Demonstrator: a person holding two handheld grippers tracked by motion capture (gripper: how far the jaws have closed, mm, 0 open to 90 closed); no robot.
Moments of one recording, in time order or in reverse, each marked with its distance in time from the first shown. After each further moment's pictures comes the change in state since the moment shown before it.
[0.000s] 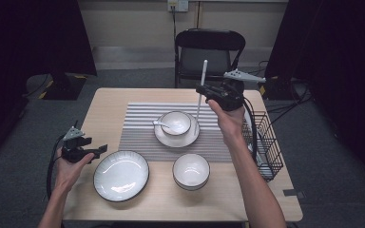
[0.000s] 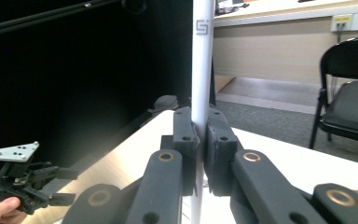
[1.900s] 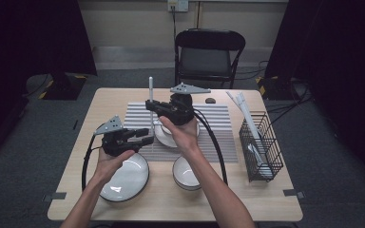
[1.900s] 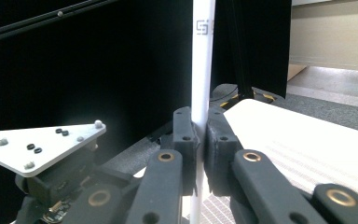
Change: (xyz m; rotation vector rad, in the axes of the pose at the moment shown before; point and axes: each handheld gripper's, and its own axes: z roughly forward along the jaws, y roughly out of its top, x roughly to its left) left arm -0.124 0.073 0.015 -0.247 -0.501 0.164; right arm 0.093 -0.034 0.072 0.056 0.231 -0.008
